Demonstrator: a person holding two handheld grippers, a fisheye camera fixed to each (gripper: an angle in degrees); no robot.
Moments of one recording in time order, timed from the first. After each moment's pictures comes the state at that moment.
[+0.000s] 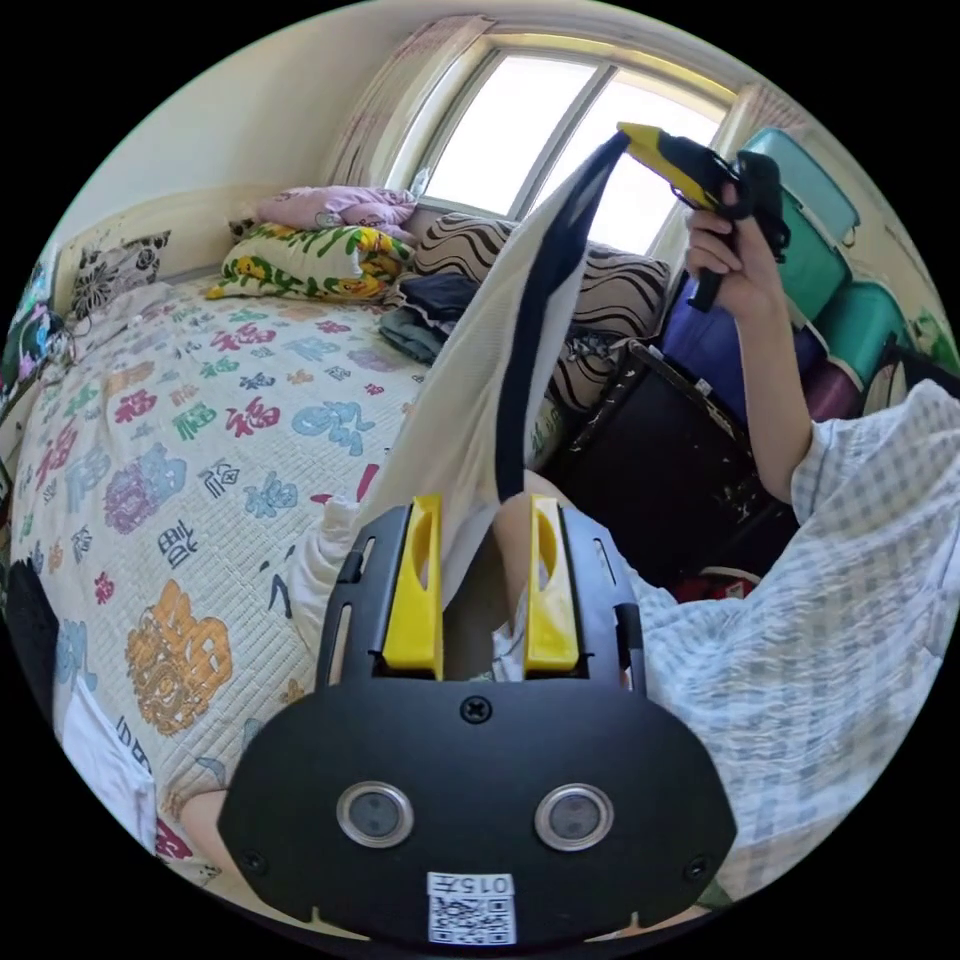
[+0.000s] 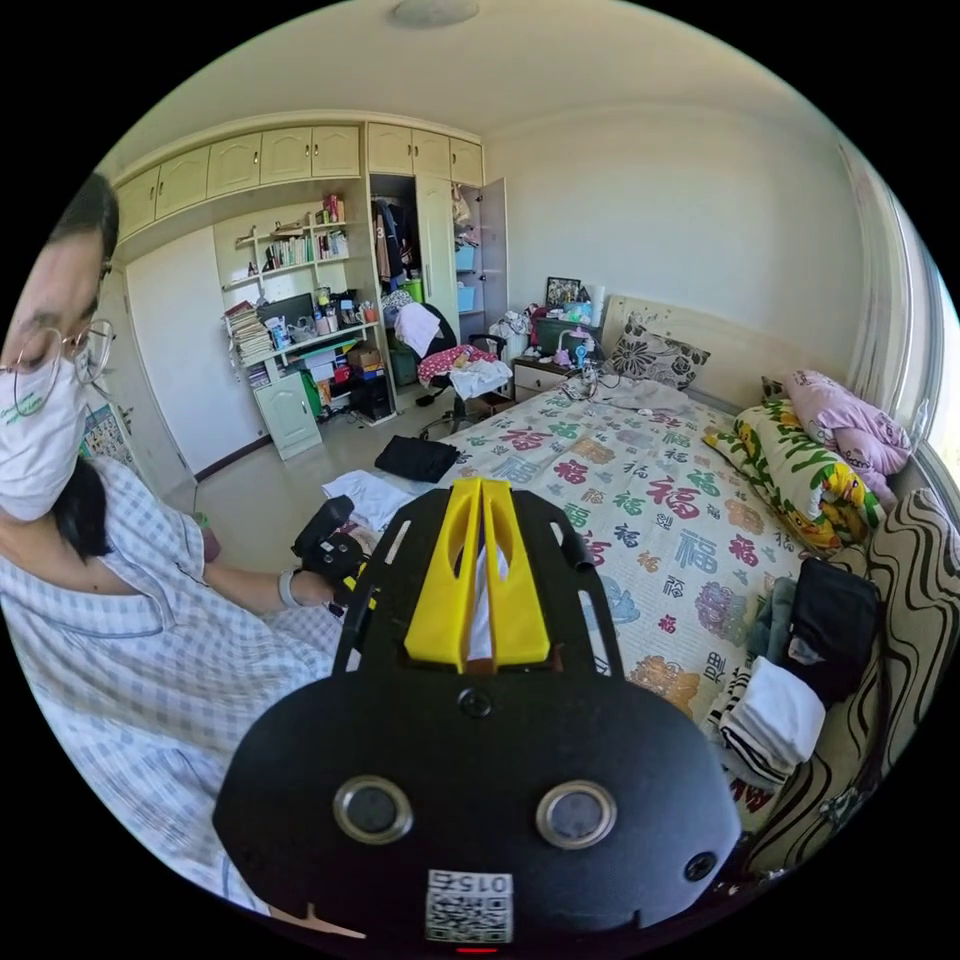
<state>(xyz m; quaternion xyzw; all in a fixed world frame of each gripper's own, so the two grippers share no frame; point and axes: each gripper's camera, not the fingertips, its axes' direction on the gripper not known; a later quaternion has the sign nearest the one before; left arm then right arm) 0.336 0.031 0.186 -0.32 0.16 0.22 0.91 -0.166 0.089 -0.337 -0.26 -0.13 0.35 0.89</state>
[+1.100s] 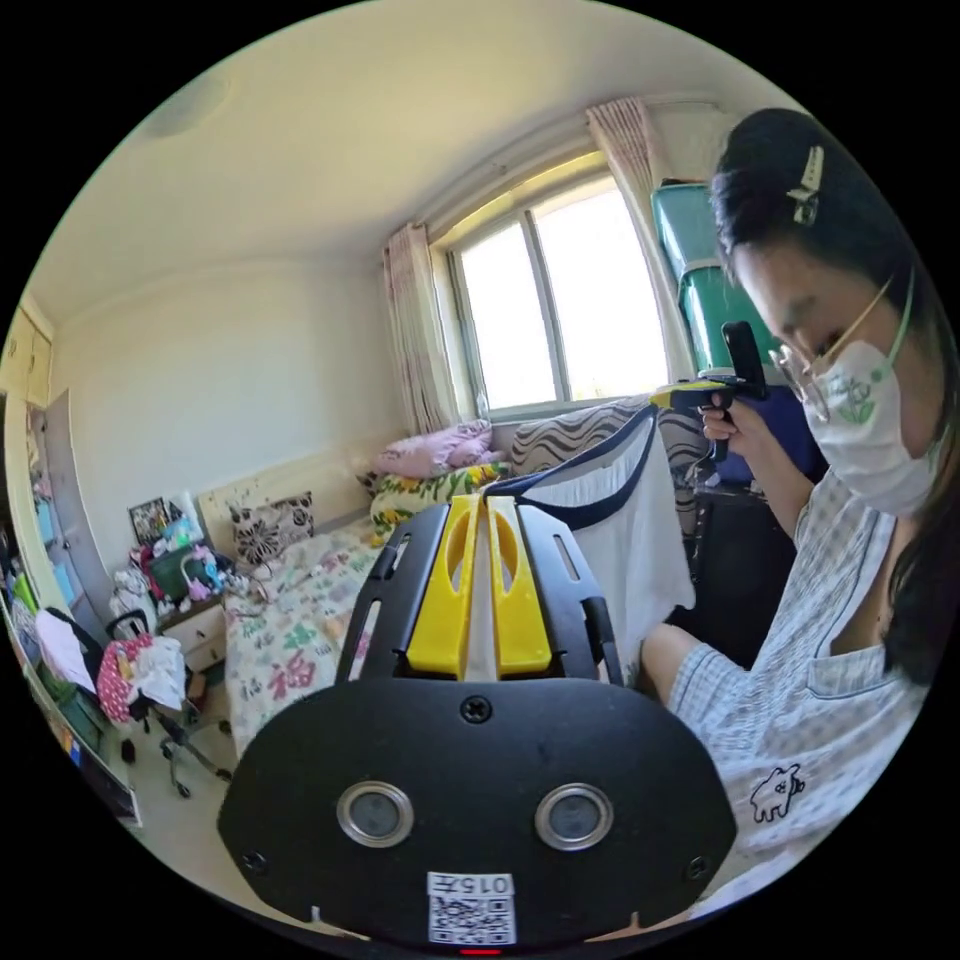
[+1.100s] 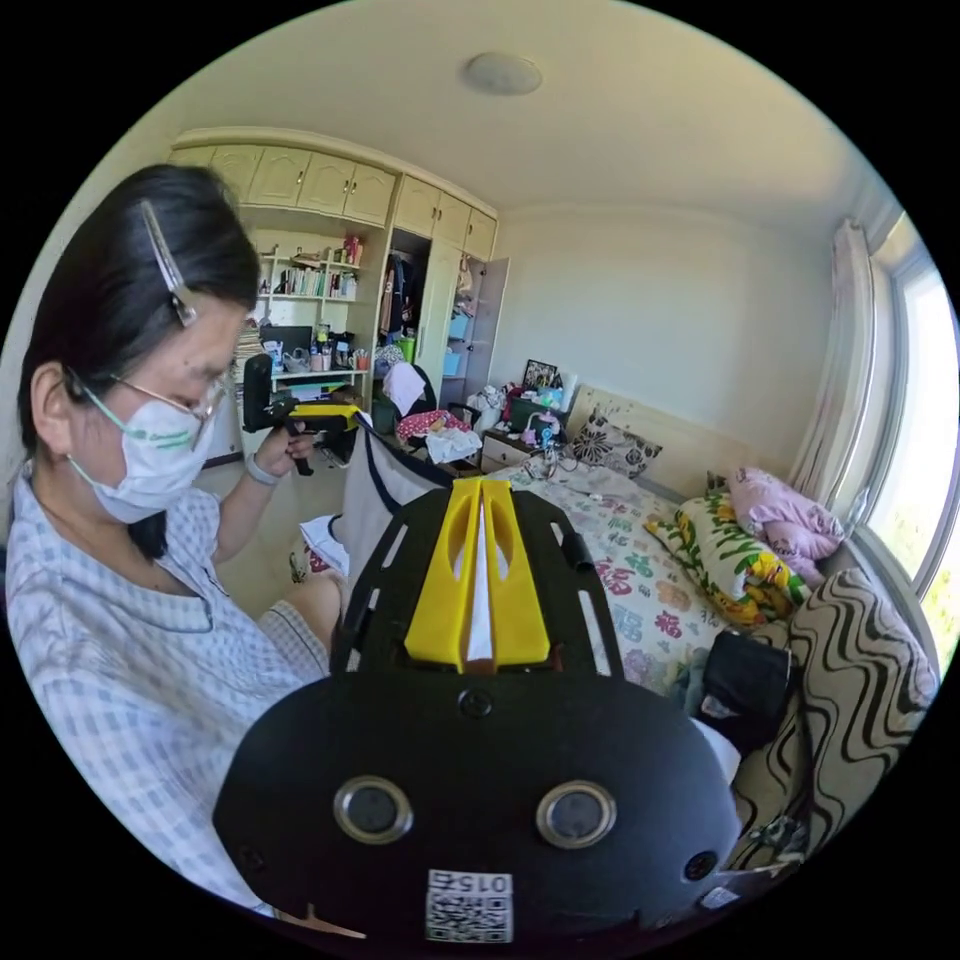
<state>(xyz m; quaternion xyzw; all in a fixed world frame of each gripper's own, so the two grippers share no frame) 0.412 -0.169 0.003 0.00 0.04 0.38 0.92 -0.049 0.019 -0.391 -0.19 -0.05 0.27 0.94</state>
